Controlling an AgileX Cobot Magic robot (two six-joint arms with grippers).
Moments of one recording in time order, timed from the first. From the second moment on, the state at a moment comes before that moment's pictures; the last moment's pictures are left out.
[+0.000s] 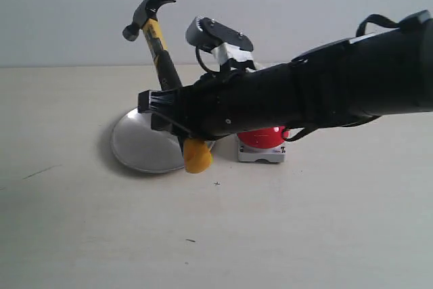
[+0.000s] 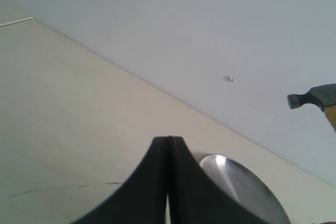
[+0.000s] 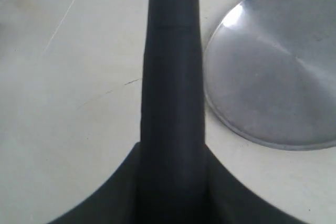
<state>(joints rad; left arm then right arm) 0.03 0.17 0.00 -1.42 0.00 0.91 0.55 1.76 -1.02 1.74 0.31 -1.17</state>
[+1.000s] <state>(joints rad) 0.03 0.17 0.00 -1.42 0.00 0.92 0.66 1.78 -1.08 0.93 -0.43 -0.34</state>
